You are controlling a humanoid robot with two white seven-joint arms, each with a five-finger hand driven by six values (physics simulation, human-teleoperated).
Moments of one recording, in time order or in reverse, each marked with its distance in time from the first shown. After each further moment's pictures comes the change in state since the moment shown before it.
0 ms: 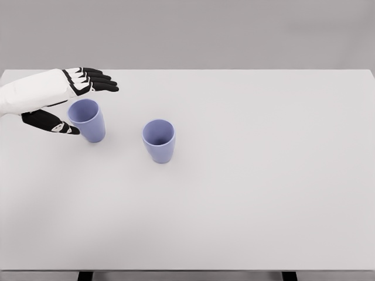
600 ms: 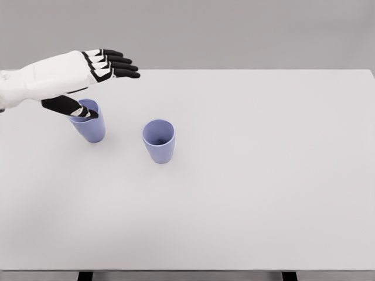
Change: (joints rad) left arm -0.101 -0.119 -0.009 -0.008 -0.109 0.000 -0.001; right arm 0.000 0.000 0.002 0.000 0.000 0.000 -0.001
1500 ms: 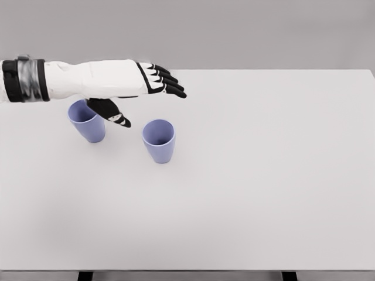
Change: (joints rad) left arm -0.295 -0.103 -0.281 -0.036 0.093 0.174 -0.228; right arm 0.000 0.000 0.000 0.000 0.000 0.000 0.000
